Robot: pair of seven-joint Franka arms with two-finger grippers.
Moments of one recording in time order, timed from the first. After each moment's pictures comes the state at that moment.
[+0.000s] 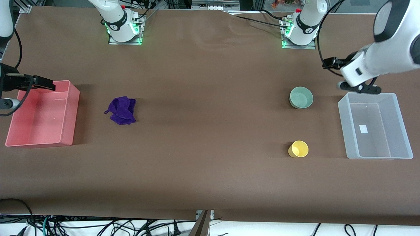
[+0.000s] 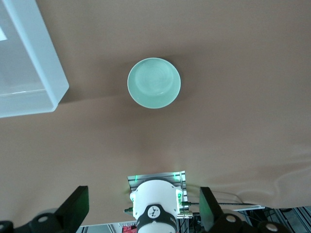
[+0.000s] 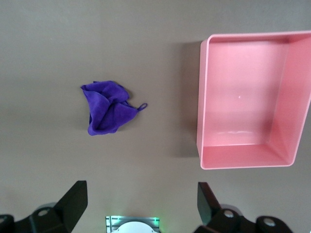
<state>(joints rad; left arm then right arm) 0.10 0.07 -0.20 -1.79 -0.01 1.40 0.03 -0.05 0.21 -0.01 -1.46 -0.04 1.43 -0.09</state>
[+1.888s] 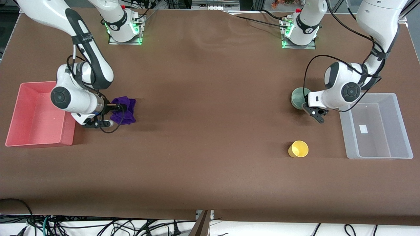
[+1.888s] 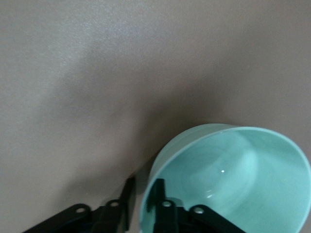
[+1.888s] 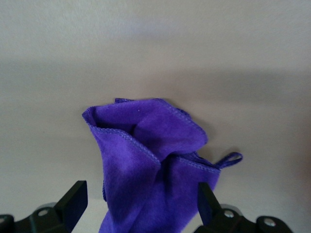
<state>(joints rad) 0.22 0.37 -0.20 -2.31 0.14 2.45 0.69 -0.01 0.38 0.12 -2.07 0.03 2.20 0.04</state>
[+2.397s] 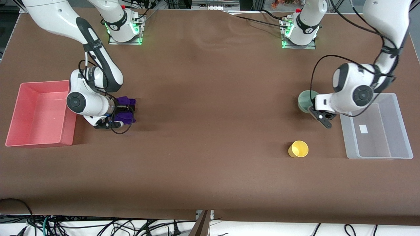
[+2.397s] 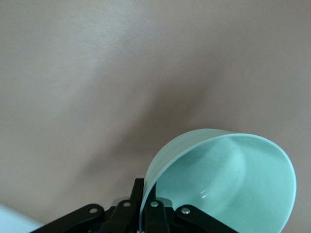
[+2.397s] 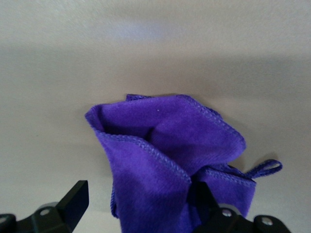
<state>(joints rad) 0.22 0.32 -0.21 -2.07 0.14 2.11 0.74 0.03 0.45 0.12 -2.07 0.02 2.24 0.08</state>
